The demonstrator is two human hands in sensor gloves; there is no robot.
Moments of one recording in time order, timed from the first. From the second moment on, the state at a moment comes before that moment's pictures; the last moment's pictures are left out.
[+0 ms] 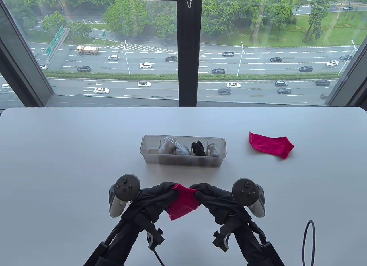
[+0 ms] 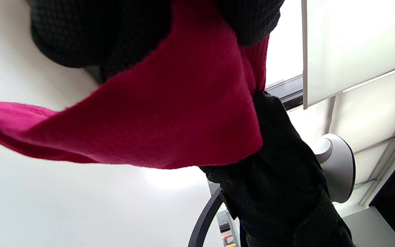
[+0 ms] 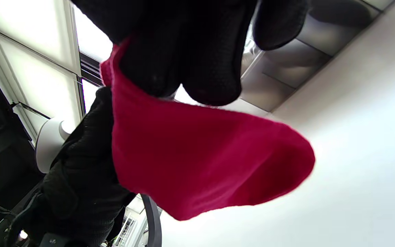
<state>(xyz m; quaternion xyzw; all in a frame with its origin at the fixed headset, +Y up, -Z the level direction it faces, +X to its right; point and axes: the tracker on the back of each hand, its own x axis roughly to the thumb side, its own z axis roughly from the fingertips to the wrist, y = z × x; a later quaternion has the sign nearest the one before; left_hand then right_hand) -0.157 -0.681 -0.307 -0.16 -0.22 0.53 0.80 0.106 -0.689 -0.299 0.24 0.12 0.80 0.53</state>
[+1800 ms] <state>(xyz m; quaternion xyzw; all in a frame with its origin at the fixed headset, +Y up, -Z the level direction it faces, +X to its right) -0.173 -0.689 -0.313 -0.16 -0.20 0.29 0.92 0.216 -0.681 -0.377 0.05 0.05 0.96 0.27</state>
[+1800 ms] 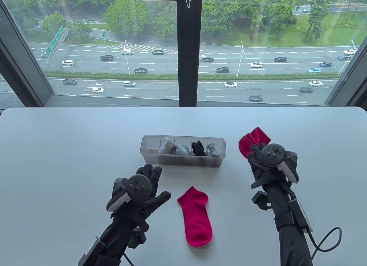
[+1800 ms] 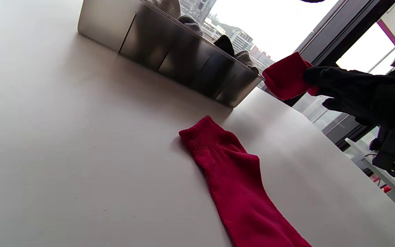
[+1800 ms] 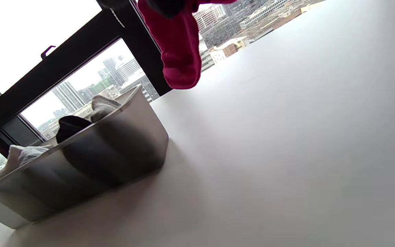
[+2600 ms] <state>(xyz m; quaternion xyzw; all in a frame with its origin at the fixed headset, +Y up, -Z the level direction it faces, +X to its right) -0.150 -0.706 -0.307 -0.13 -0.15 0.46 0.87 0.093 -0.700 -0.292 0.14 -0.03 0.82 0.55</state>
